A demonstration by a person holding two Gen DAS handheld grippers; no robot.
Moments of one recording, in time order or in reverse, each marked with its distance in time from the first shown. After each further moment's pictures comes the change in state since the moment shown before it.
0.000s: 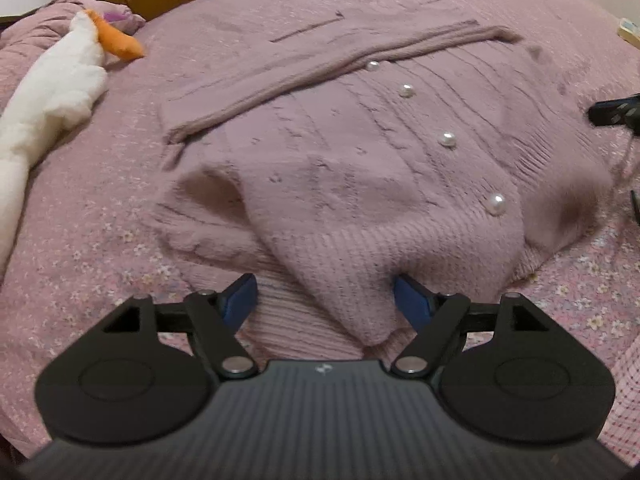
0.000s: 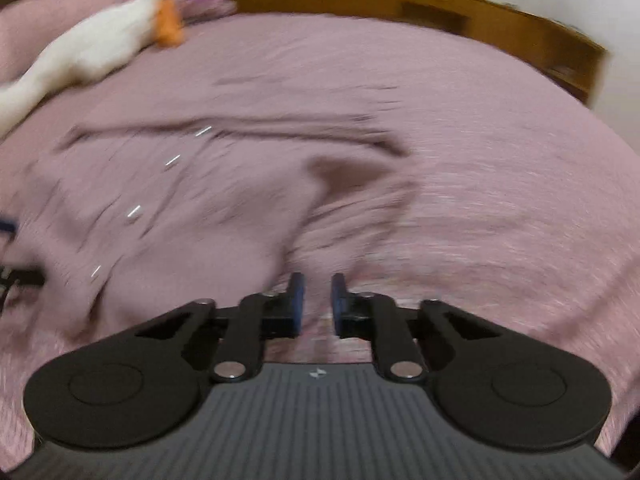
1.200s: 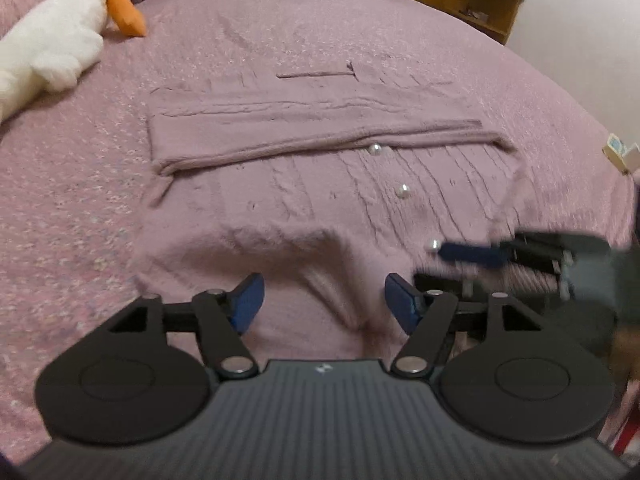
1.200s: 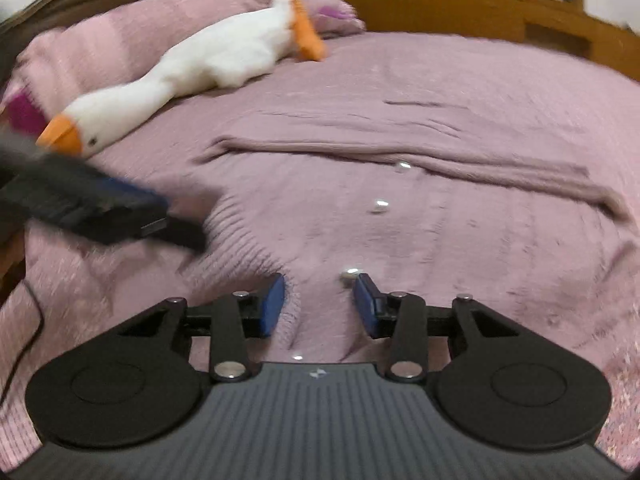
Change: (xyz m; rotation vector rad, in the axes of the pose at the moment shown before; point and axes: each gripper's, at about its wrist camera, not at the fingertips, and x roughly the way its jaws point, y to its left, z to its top) left arm -0.010 0.037 0.042 -0.236 -0.056 -0.200; right arm 0.044 0.109 0.025 -0.121 -0.030 0.420
